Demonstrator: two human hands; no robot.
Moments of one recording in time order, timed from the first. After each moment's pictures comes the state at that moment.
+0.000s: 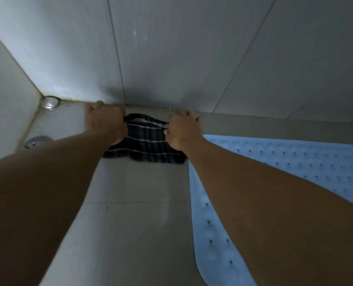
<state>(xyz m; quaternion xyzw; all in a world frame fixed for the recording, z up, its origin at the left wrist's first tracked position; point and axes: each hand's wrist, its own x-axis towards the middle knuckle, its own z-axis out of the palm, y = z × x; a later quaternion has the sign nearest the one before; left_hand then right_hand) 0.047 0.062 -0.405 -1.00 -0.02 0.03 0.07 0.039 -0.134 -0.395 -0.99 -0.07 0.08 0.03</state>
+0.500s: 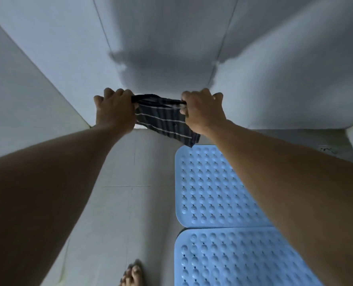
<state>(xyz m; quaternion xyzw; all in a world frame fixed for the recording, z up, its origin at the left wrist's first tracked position) -0.006 0.005 -0.062 -1.00 0.00 -0.05 -0.05 -0.007 -0.214 -0.031 -0.99 -0.12 0.04 0.07</state>
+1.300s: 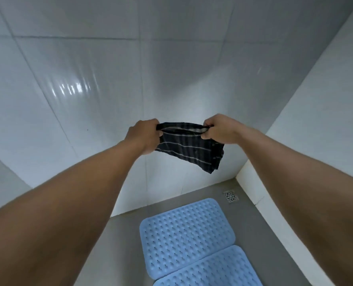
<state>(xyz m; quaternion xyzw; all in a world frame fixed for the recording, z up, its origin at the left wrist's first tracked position) -0.036 -0.177 0.532 -0.95 0.20 0.04 -0.25 -0.114 -0.400 0.594 -0.97 0.09 0.10 0.21</state>
